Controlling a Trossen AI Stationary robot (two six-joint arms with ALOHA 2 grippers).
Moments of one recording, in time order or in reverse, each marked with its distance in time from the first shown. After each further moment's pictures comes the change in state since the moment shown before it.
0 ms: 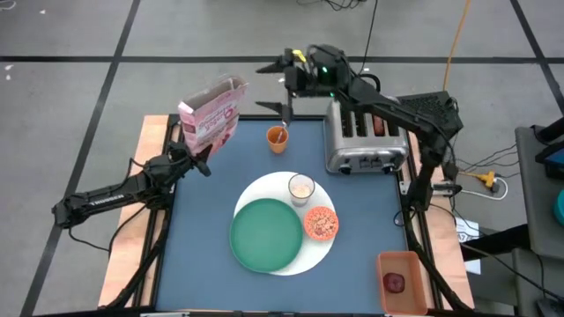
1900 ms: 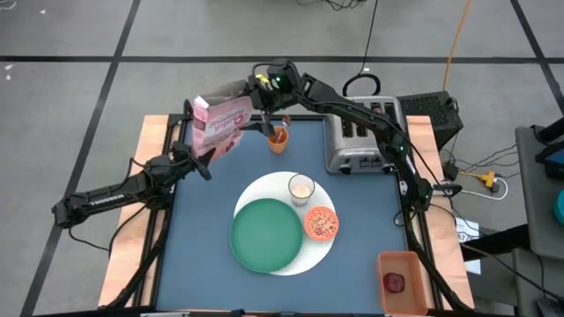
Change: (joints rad) left arm -0.001 0.000 0.000 -0.013 0.093 0.022; right arm 0.033 0.360 0.337 -0.294 -0.161 -0.137
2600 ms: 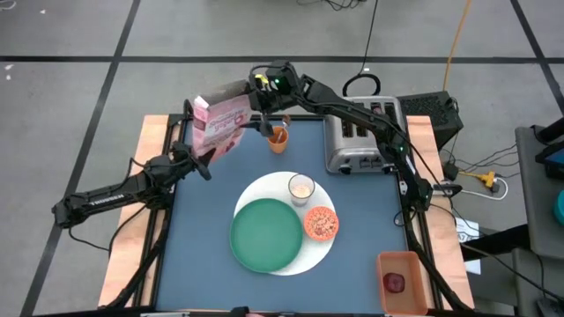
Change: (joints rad) left arm 0.000 0.000 0.000 -0.001 0.003 -0.003; right arm 0.006 0.000 0.000 -0.020 0.106 -0.030
